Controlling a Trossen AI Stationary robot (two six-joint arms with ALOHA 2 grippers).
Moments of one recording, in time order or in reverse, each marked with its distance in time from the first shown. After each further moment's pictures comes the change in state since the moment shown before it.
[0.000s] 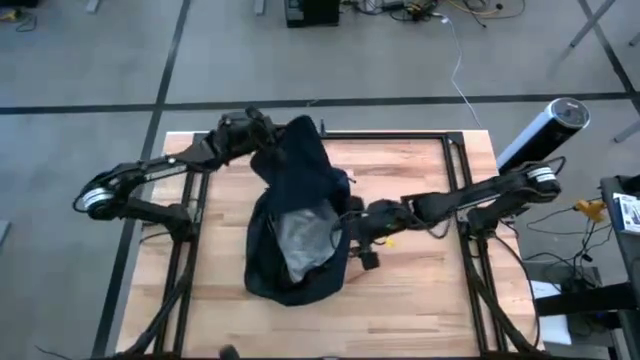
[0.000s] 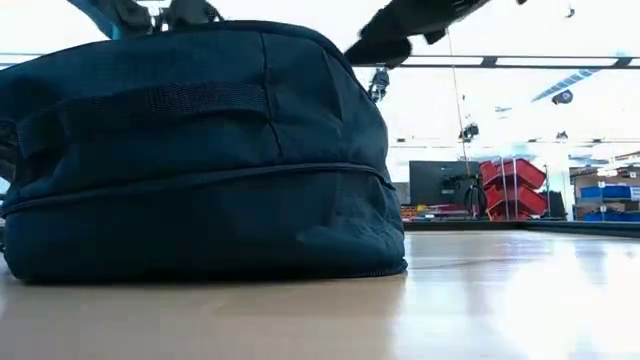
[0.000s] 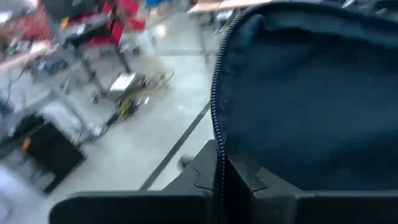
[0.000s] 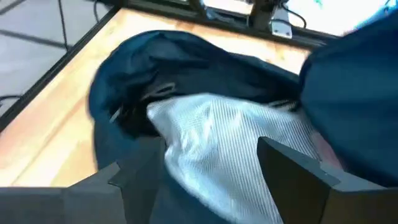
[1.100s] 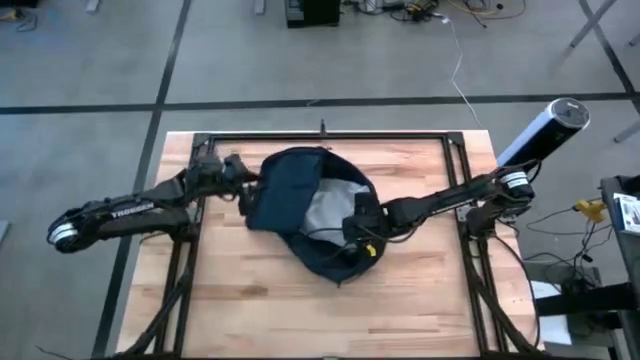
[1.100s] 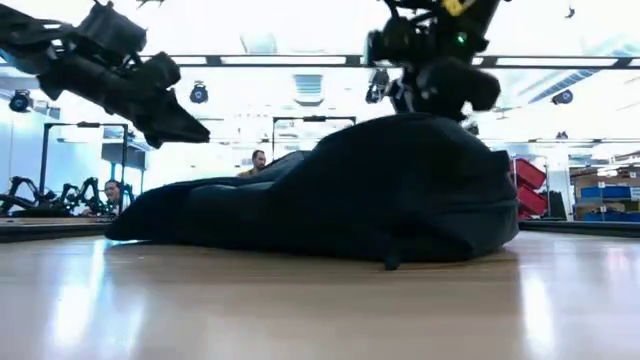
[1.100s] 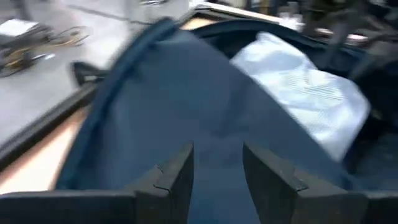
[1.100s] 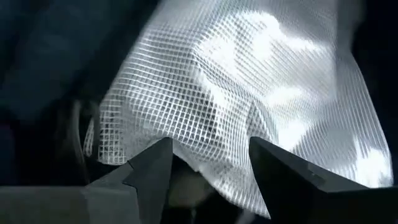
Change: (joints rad) left arm -0.165 -0.557 -0.494 -0.128 0.234 -0.256; right arm 0.007 0.189 0.206 -0.639 0.305 0.131
